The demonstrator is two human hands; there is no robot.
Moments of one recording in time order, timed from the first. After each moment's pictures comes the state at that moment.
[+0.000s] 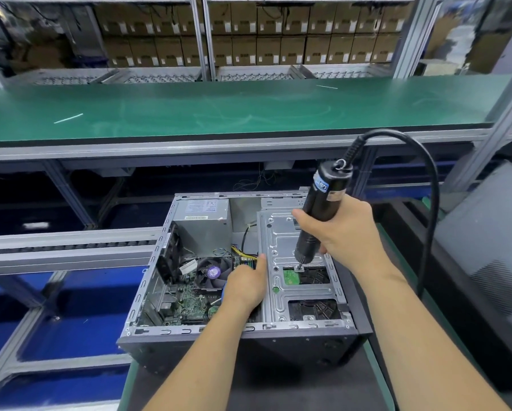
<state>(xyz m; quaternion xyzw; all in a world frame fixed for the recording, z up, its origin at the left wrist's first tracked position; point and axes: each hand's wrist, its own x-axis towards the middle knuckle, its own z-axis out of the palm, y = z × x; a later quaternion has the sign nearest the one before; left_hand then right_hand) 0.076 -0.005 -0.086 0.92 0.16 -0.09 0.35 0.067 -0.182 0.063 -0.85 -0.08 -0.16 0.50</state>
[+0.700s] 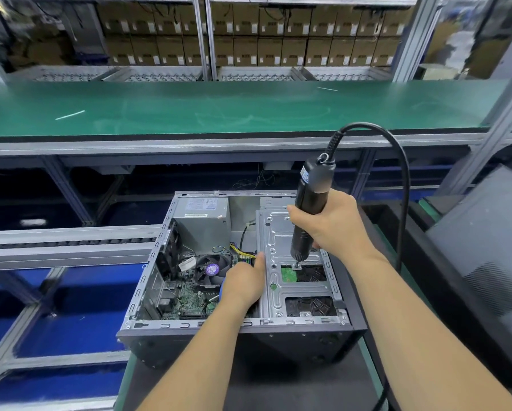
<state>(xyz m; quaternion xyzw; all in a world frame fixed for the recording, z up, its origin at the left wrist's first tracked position) 0.076 -0.005 -0.085 0.91 0.17 -0.06 0.36 0.086 -0.175 0.060 -0.85 -0.09 -0.13 0.50</state>
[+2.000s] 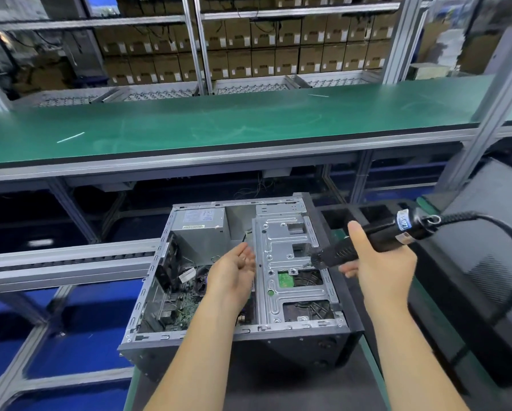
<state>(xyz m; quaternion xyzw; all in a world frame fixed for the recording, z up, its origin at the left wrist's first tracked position) 0.056 -0.008 -0.008 0.35 0.26 -0.02 0.90 0.036 -0.224 0.014 -0.68 0.14 -0.26 0.68</state>
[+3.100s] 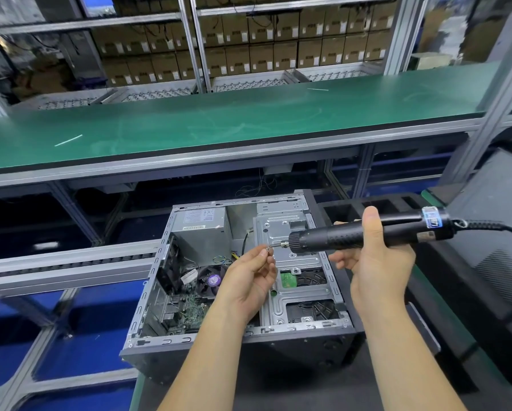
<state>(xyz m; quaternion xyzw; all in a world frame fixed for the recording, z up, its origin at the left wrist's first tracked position) 0.047 -0.022 -0.011 0.32 0.19 -0.10 0.92 0.024 -0.194 0.043 -0.51 0.12 -0.24 0.81</state>
